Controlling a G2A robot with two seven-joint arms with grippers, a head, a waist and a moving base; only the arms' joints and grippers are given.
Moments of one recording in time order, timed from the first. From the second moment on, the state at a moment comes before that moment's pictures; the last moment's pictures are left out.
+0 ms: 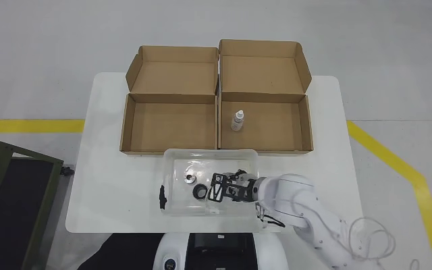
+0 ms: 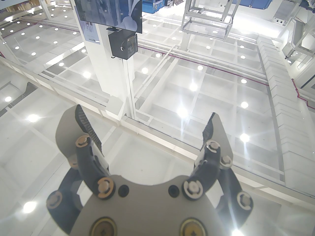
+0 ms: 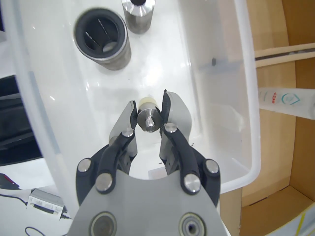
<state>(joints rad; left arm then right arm) -0.42 -0.34 -0.17 -1.17 3.07 0.50 0.07 -1.20 -1.16 0.94 -2.03 -1.27 -0.64 0.99</state>
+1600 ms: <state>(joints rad) -0.42 -0.34 -0.17 -1.17 3.07 0.50 0.07 -1.34 -1.13 1.31 -2.35 -0.66 -0.62 0.28</state>
